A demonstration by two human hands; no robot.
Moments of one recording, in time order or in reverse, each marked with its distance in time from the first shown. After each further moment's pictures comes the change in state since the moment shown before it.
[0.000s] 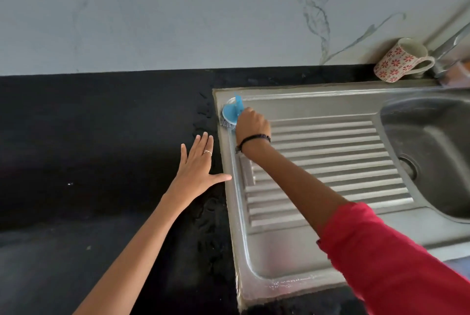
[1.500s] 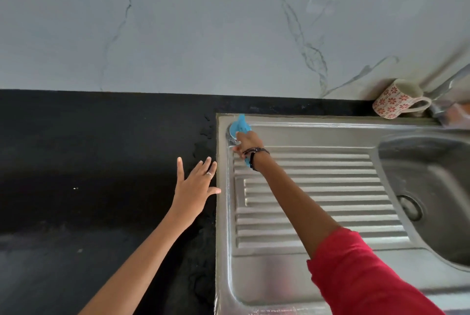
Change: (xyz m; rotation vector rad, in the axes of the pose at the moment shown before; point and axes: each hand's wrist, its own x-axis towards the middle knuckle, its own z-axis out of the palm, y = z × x) left_hand -0.005 0.008 0.009 0.342 0.153 -0.021; right_hand 0.017 0.012 -0.004 1.111 -0.359 0.255
